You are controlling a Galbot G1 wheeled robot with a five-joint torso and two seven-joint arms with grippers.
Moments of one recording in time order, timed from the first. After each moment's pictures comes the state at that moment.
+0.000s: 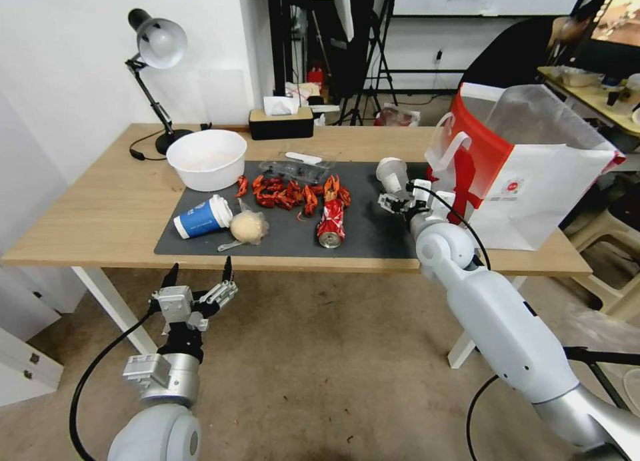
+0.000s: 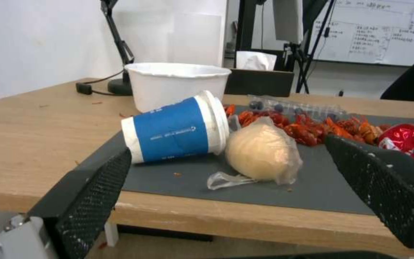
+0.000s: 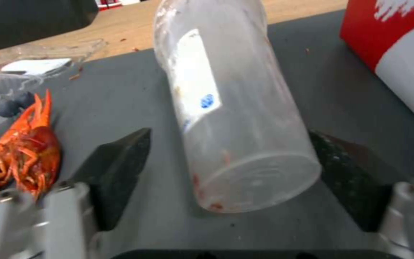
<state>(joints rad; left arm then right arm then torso) 1.66 -1.61 -0.61 -2.21 -0.15 0.01 0.03 -0.66 1.13 0.07 1.57 0.91 -0.42 0.52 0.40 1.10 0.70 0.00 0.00</state>
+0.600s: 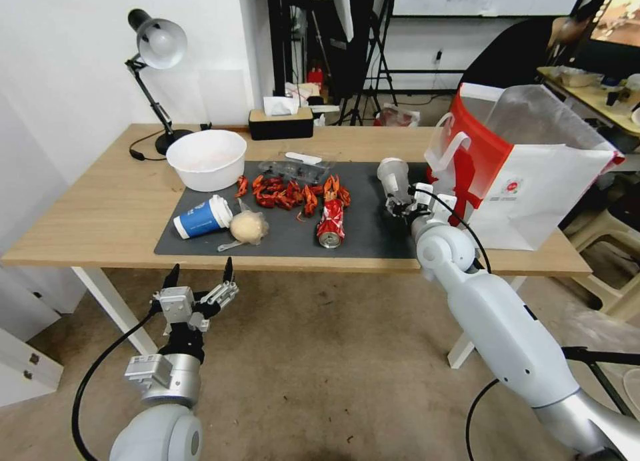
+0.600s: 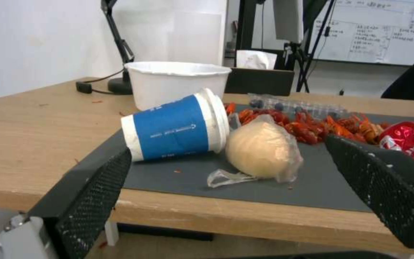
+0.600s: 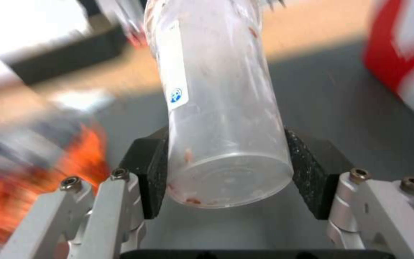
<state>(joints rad) 1.66 -1.61 -0.61 -2.20 -0.15 0.00 0.03 -0.69 1.13 0.09 1.62 0.93 -0.30 0.45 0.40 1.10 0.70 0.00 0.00</state>
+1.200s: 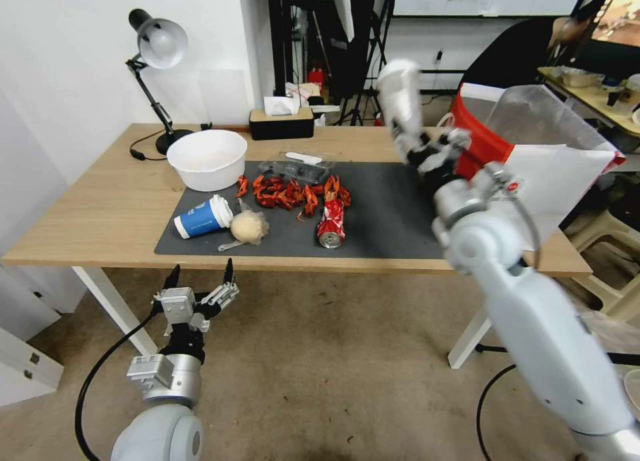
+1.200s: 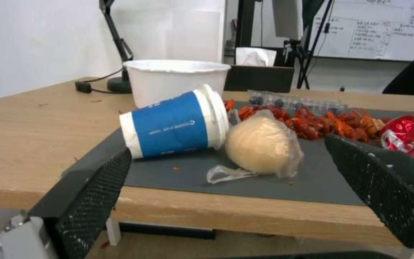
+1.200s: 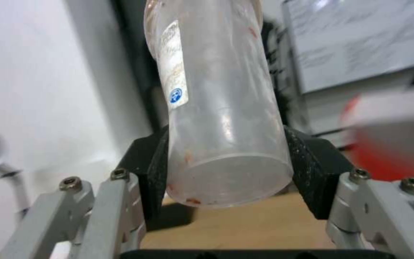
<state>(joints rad) 1.66 -1.61 -0.60 -2.19 -0.13 -0.01 0.03 -0.74 1.02 0.34 1.99 0.87 -0.25 0.36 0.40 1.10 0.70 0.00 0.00</state>
